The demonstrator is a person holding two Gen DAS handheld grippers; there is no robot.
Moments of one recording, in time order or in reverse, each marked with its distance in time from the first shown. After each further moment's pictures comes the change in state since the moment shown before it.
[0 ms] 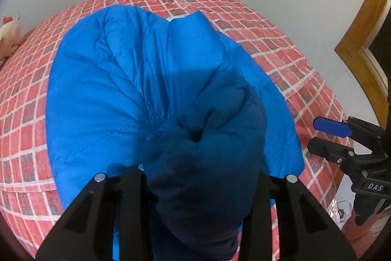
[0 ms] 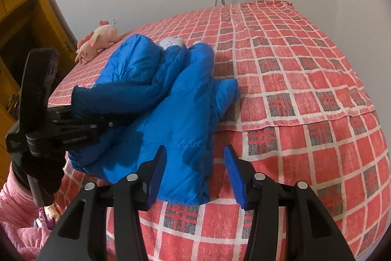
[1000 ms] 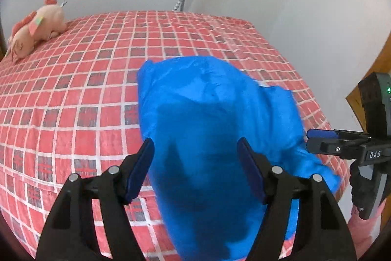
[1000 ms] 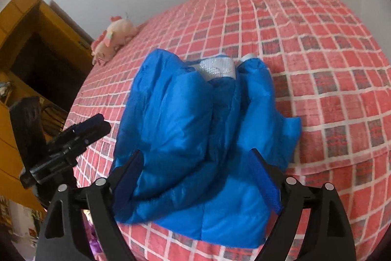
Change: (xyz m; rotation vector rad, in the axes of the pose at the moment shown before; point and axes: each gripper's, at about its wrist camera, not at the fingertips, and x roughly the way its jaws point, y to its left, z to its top) left arm -0.070 0.088 0.017 -0.183 -0.150 0.075; right arm 0.055 0.044 0.101 0.104 0.216 0.176
